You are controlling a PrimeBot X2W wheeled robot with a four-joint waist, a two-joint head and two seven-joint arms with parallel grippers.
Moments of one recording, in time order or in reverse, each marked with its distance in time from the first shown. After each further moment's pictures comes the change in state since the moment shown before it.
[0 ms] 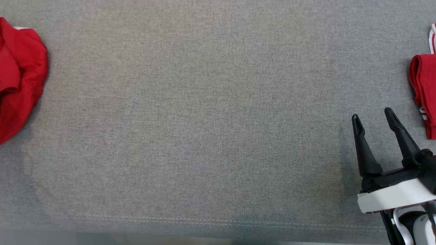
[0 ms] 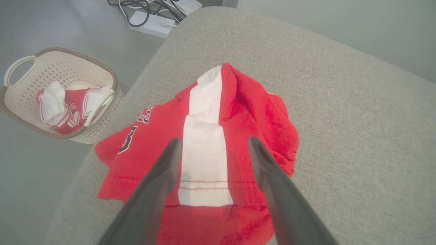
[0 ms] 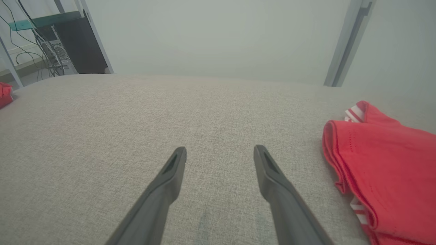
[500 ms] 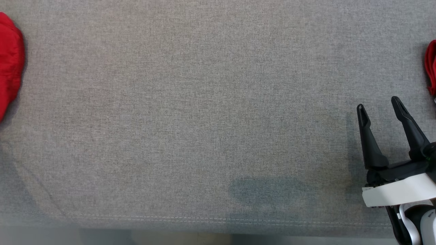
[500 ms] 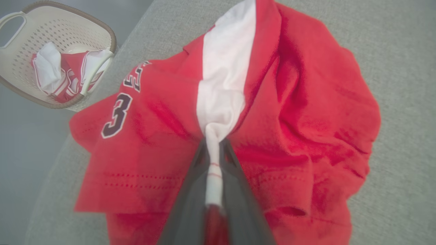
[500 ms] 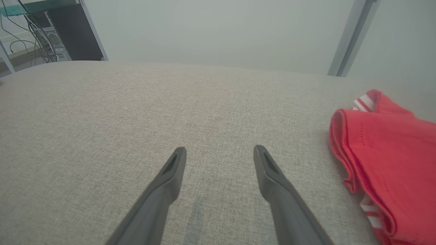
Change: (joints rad) left arm -0.125 -0.005 -0.045 0.243 0.010 -0.072 -0.007; right arm -0.025 -0.017 -0.007 -0.063 -0.008 0.000 0.029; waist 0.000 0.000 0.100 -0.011
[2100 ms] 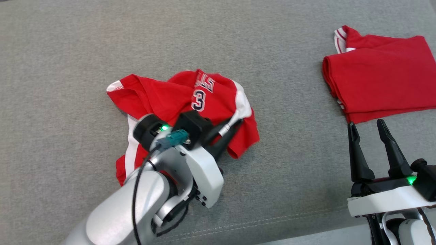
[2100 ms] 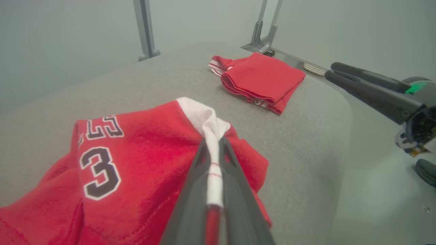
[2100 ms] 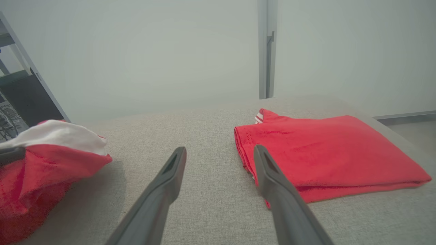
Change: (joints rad) left arm 0.381 -0.292 -0.611 -1.046 0.212 0.159 -0.237; right arm 0.024 0.083 0.004 0.168 0.119 0.000 -0.125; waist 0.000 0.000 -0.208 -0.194
